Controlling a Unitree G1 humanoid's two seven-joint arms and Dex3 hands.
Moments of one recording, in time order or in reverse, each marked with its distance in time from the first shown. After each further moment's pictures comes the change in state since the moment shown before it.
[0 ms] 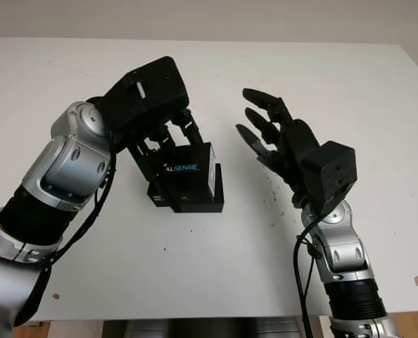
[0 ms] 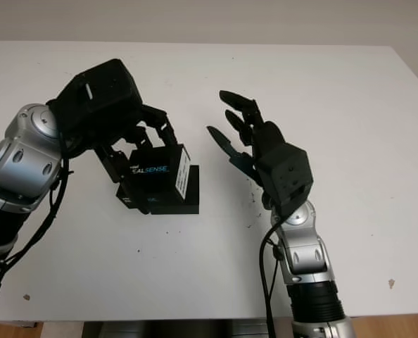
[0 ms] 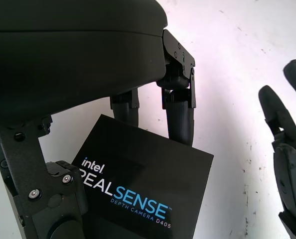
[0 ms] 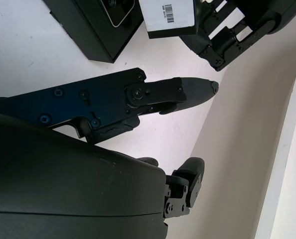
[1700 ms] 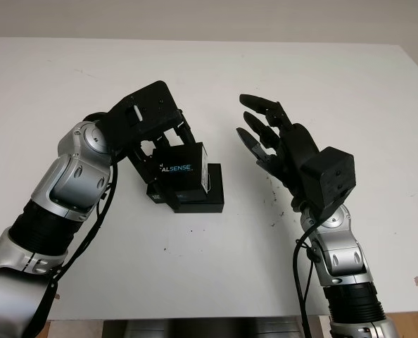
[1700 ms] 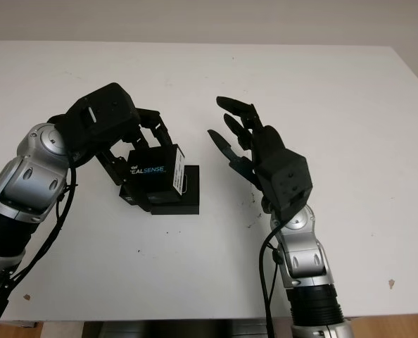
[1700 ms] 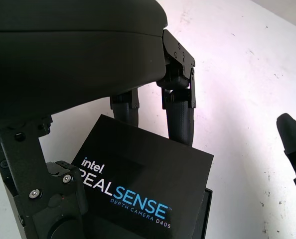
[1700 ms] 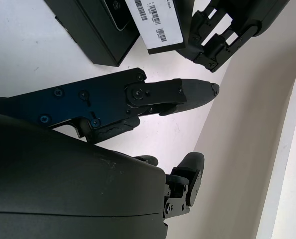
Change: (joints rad) left arm 0.092 -0.062 0.051 0.114 0.053 -0.155 0.140; right arm 0.017 0.005 0.001 0.016 0.000 -0.037 0.006
